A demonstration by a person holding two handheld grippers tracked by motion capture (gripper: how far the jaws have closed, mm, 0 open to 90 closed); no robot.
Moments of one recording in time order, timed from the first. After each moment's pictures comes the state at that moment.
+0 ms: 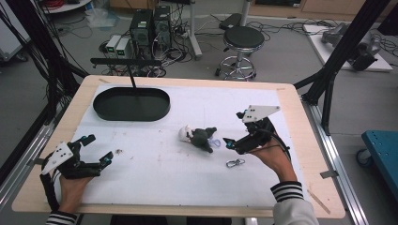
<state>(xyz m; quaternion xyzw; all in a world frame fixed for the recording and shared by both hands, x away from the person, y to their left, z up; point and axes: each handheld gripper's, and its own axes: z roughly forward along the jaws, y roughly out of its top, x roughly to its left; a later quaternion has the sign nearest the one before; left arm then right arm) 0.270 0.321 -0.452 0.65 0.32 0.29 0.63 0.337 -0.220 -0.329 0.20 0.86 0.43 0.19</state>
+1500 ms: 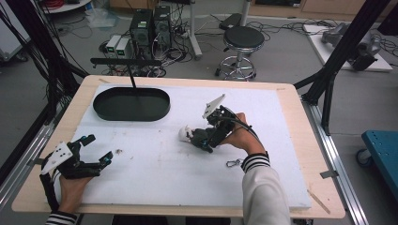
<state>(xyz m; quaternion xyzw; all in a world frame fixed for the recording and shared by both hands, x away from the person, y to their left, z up) 0.270 0.321 -0.452 0.65 0.32 0.29 0.63 0.404 -0.136 -0.367 0.12 0.94 0.30 0.08</state>
